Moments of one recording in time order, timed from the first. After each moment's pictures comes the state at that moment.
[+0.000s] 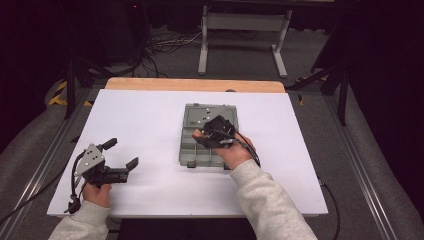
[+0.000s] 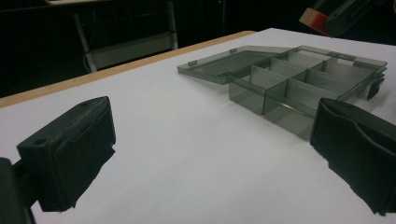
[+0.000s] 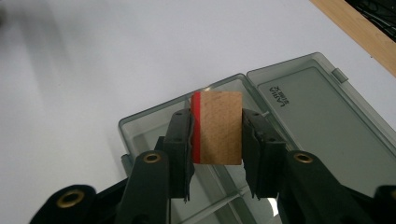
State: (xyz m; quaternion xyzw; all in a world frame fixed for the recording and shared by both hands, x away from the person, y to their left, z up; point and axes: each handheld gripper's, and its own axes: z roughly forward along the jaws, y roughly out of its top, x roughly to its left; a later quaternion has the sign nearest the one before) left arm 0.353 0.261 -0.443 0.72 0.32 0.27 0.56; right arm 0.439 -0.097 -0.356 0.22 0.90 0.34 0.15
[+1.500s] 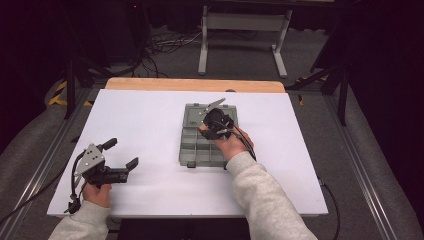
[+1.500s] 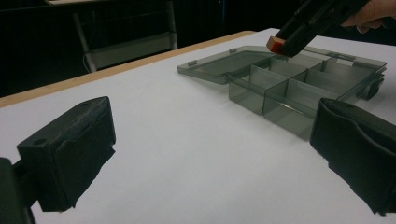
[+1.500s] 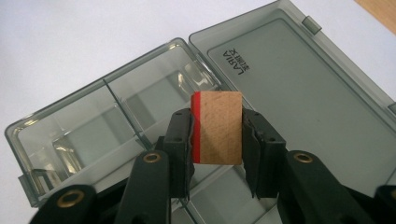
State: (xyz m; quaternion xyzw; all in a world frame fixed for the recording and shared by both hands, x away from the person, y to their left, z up) left arm 0.353 0.261 -0.443 0.72 0.32 0.27 0.56; right arm 0.484 -0.097 -0.384 0.29 0.90 0.28 0.16
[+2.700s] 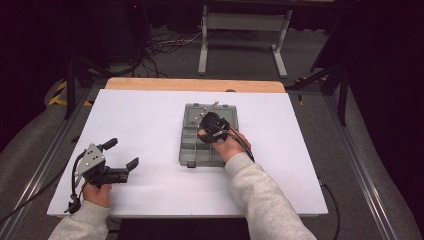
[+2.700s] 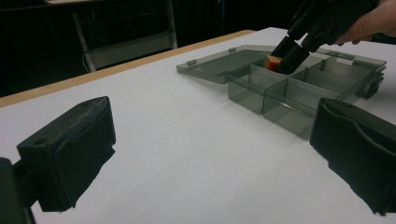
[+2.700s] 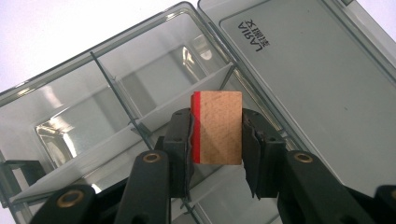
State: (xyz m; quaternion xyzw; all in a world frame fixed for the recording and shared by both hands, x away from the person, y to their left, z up) left arm 0.353 0.261 -0.443 0.72 0.32 0.27 0.55; right arm 0.490 -0.088 -0.403 0.29 0.92 0.24 0.14
